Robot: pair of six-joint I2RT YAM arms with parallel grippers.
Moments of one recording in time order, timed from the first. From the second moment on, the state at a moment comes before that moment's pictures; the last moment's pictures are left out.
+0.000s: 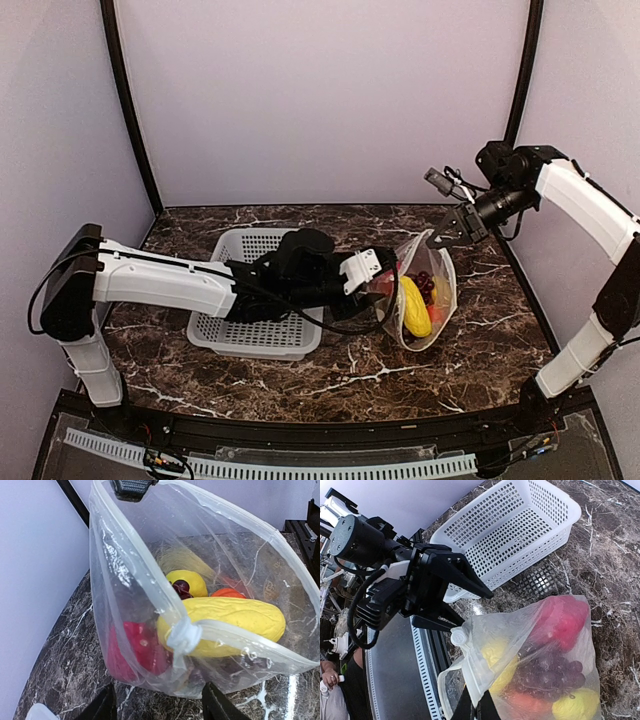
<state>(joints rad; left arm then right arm) -1.12 1.78 1.23 0.17 -0.07 0.37 0.28 1.53 1.55 -1.31 -0.95 -0.53</state>
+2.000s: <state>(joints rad) -1.05 1.69 1.32 0.02 0.06 -0.22 0.61 1.16 1.18 -1.11 -0.59 -0.64</state>
